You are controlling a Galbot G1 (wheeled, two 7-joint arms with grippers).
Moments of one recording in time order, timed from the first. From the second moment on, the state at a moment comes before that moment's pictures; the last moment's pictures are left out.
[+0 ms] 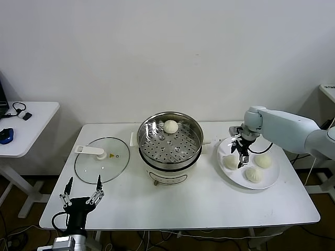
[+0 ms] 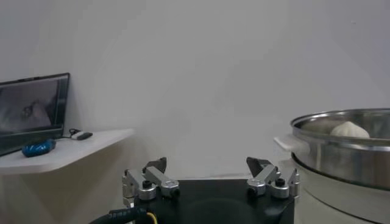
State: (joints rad) left arm 1.77 -1.59 -0.66 -2.13 0.03 -0.10 -0.03; right arm 0.34 0.98 -1.54 0.79 0.40 -0.05 -1.06
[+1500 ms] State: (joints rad) left arm 1.75 -1.58 -0.62 -2.13 0.04 -0.11 -0.03; right arm 0.71 0.96 -1.74 1.08 0.58 -0.11 -1.06
